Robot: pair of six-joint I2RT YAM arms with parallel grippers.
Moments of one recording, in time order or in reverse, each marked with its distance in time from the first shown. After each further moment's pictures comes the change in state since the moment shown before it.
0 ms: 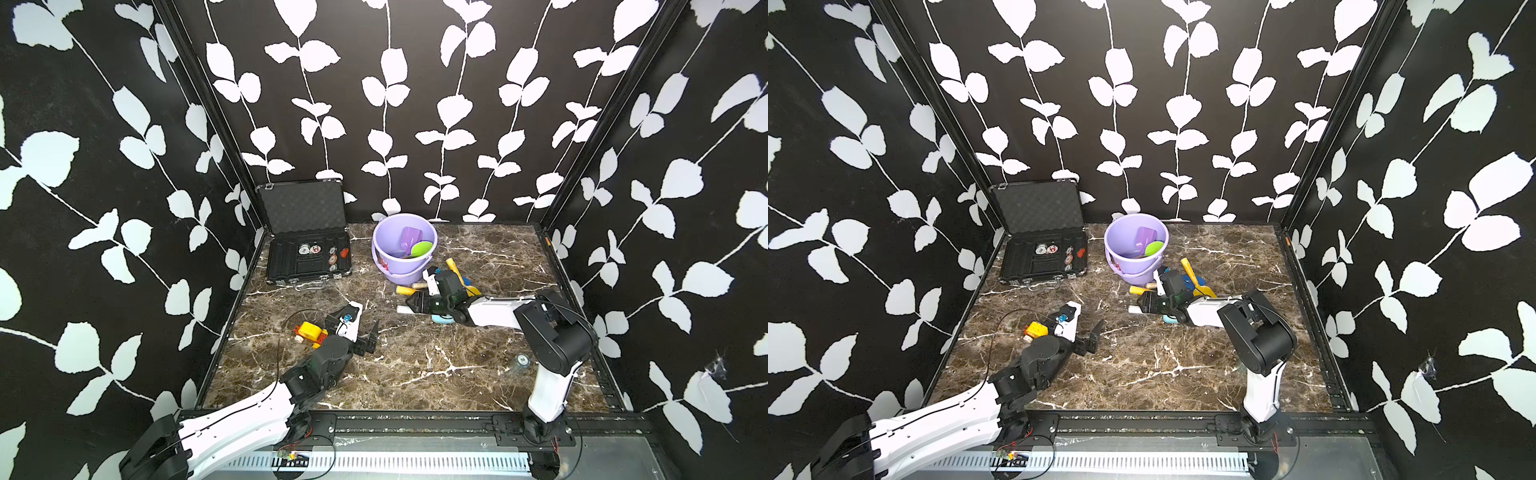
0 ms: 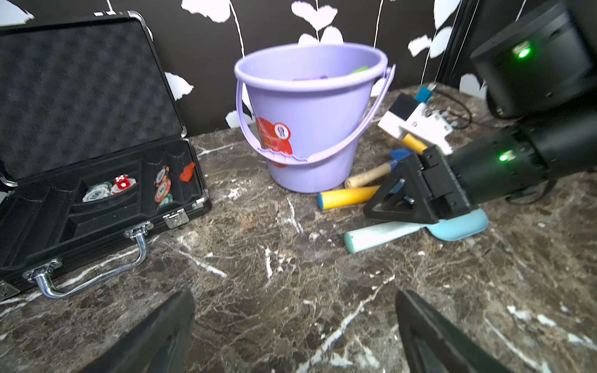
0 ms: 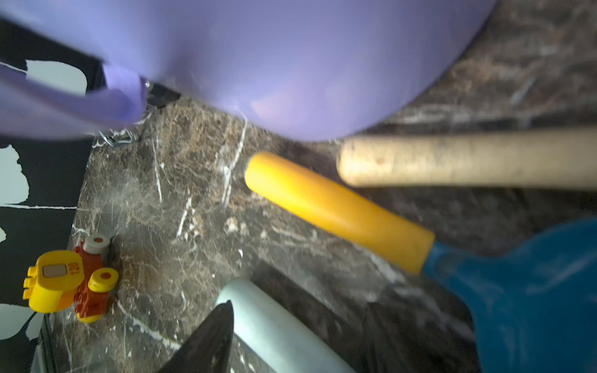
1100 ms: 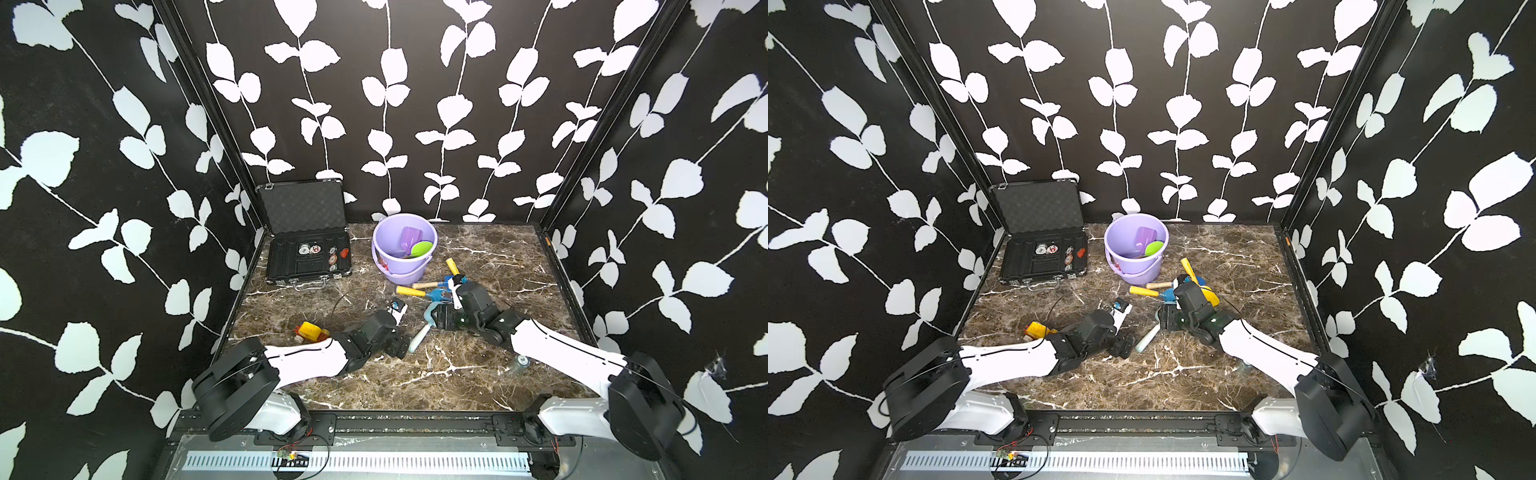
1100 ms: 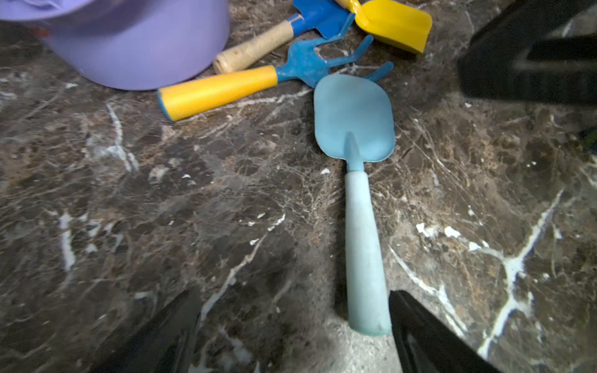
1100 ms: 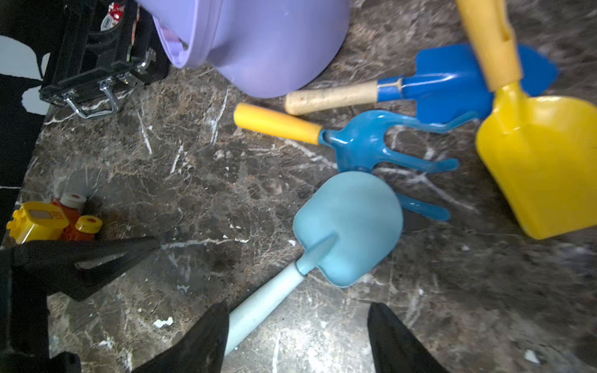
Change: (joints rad) left arm -0.024 0.657 0.372 -0.171 0.389 -0.161; right arm 0.072 -0.573 -0.142 -0.483 0.323 -0.043
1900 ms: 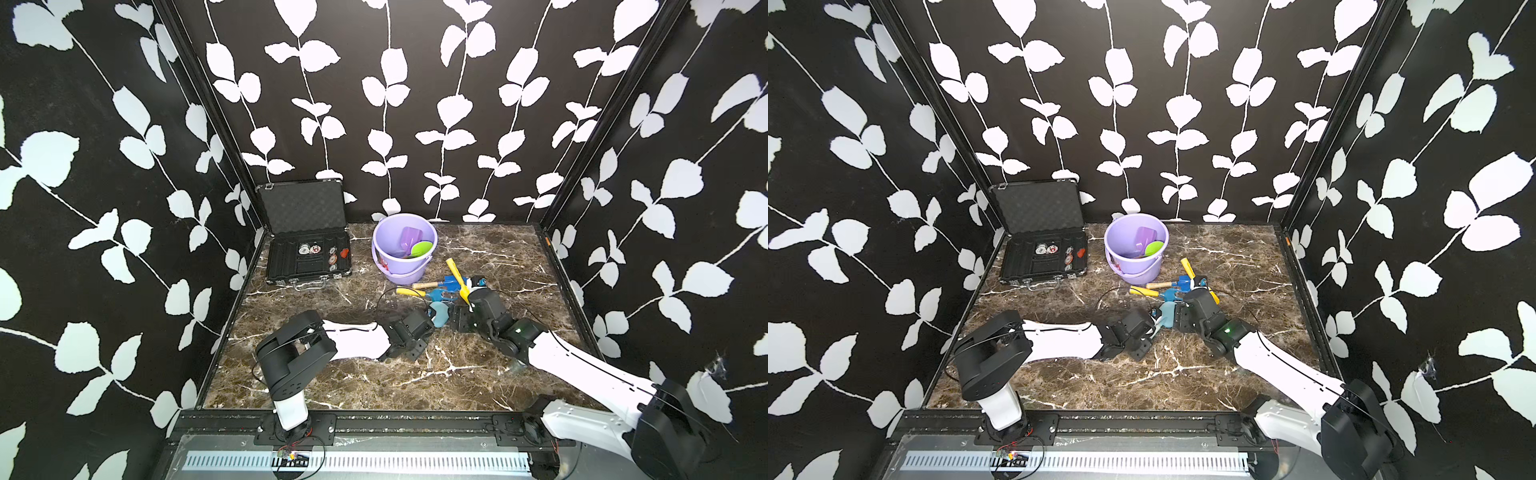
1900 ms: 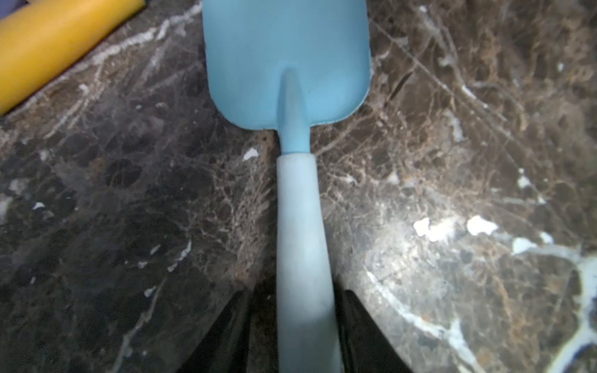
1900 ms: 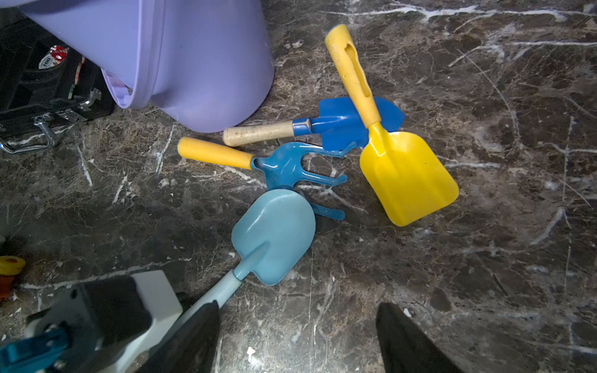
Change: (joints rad) left arm -0.101 0.327 0.323 -0.291 -0.047 0.067; right arm -0.001 -0.140 -0.058 -0.068 0.202 -0.021
